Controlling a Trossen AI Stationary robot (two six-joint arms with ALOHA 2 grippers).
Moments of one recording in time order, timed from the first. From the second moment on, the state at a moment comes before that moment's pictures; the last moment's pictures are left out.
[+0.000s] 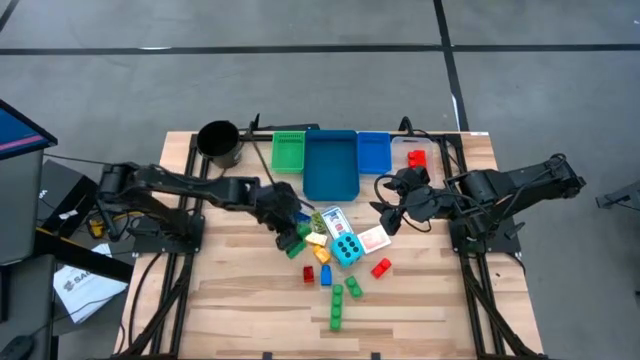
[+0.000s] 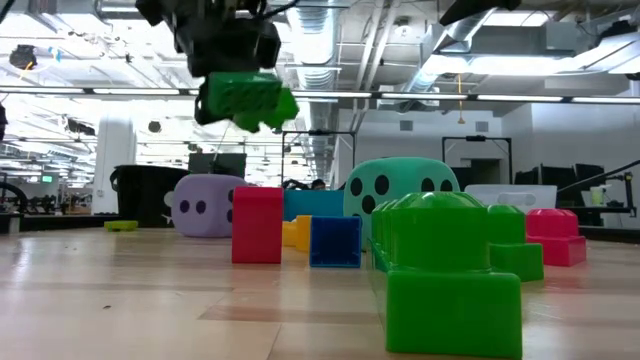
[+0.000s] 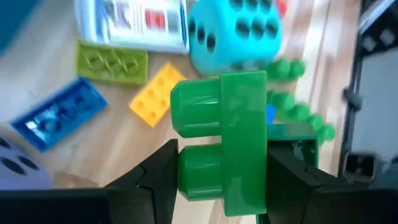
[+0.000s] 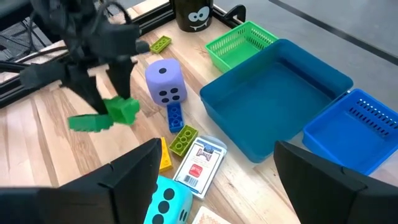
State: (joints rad) left arm 0.02 1.43 0.98 -0.45 0.18 -0.52; right arm 0.29 1.22 1.31 -0.90 0.63 0.71
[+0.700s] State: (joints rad) left arm -0.09 1.67 0.99 -0.47 0.17 -0.42; right arm 0.29 1.22 1.31 -0.88 0.63 0.71
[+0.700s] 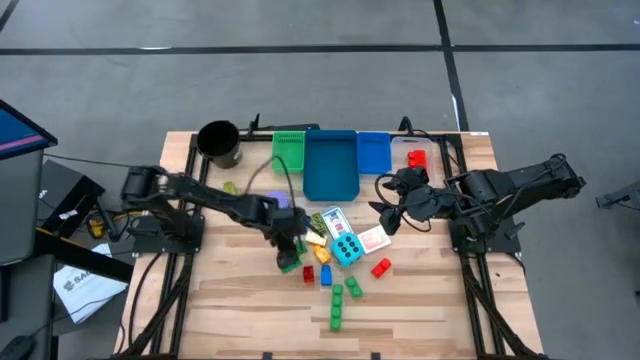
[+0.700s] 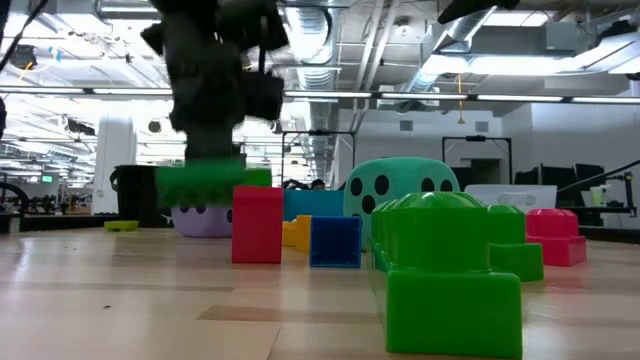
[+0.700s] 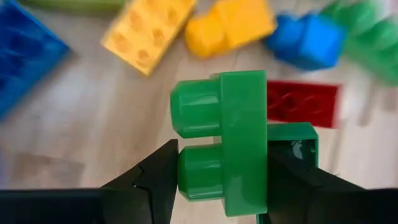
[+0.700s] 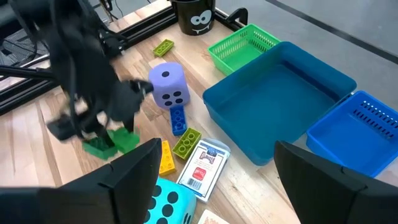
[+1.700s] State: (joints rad) left arm -0.14 1.80 0.99 -0.38 0.22 -0.48; right arm 0.29 1.22 1.31 -0.89 0.63 0.71
